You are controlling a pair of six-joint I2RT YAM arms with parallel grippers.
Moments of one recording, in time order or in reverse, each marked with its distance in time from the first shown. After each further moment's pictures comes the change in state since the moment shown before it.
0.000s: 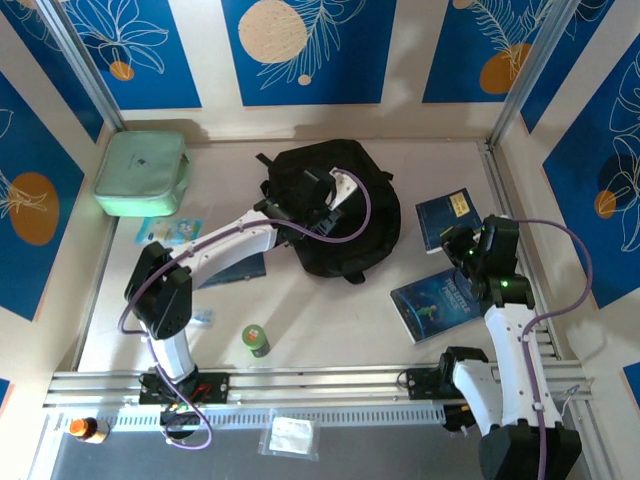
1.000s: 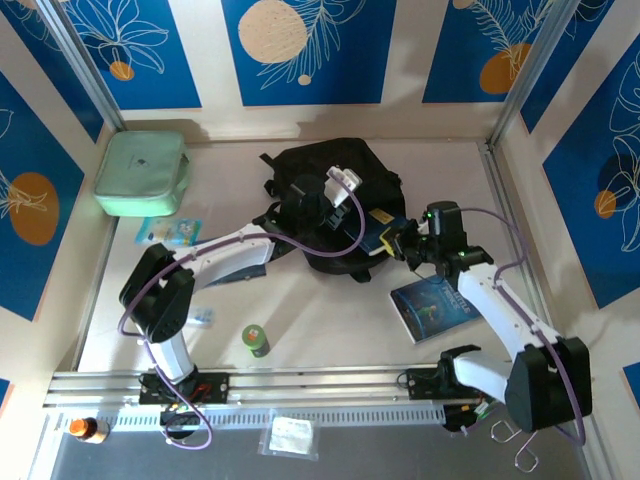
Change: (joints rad) left arm 0.000 -0.027 -0.185 0.501 0.099 0.033; right arm 0.329 0.354 0.006 0.267 -0.232 0.350
